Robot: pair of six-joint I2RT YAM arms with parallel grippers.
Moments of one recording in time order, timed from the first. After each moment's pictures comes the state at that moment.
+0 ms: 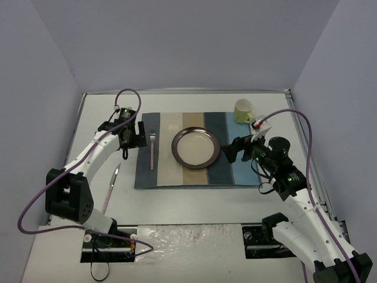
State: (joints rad) left arm -0.24 1.48 1.16 -0.74 -0.25 -0.40; right arm 0.34 0.77 0.68 -0.15 -0.27 0.16
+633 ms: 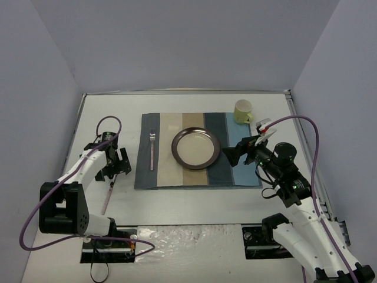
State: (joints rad) left arm -0.05 1.38 0.85 -0.77 -0.19 -0.40; right arm 0.34 0.69 0.67 -0.15 -0.30 0.17
